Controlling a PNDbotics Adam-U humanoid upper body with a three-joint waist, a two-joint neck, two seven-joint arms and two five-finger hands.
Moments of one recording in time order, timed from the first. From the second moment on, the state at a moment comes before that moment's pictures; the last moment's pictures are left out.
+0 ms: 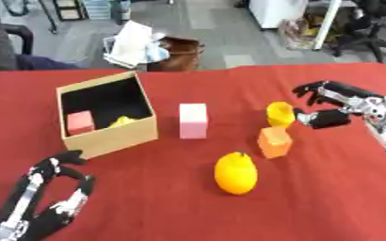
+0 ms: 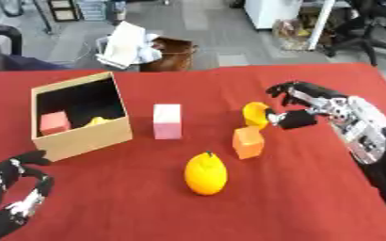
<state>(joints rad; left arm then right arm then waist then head) -0.08 0.25 -0.11 -1.82 -0.35 -0.08 -0.09 -0.79 -0.60 0.24 -1.04 0.61 -0.01 0.38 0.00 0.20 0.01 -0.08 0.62</state>
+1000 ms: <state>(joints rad) -0.08 0.24 -0.11 -1.82 -0.35 -0.08 -0.10 -0.87 -0.50 0.17 -0.79 0.83 -0.13 0.23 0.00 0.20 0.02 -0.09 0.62</state>
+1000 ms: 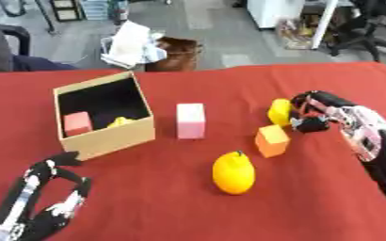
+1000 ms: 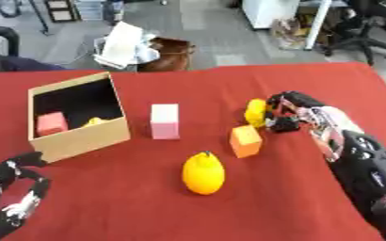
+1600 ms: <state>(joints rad) -0.08 0.24 -0.12 -1.82 -0.35 -0.09 -0.10 -0.88 -0.48 0.22 -0.86 0.77 -0.15 0.18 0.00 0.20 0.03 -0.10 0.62</state>
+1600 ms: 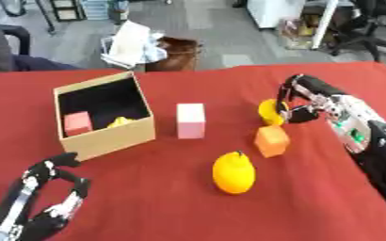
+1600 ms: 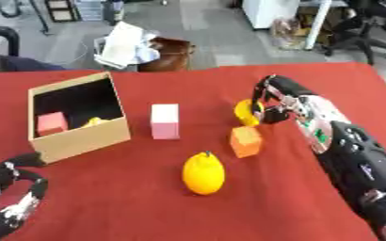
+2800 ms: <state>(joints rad) -0.08 0.24 -0.12 -1.82 -0.35 -0.09 -0.10 -0.91 -0.46 0.19 -0.85 0.88 -0.12 0.23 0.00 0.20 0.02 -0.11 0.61</state>
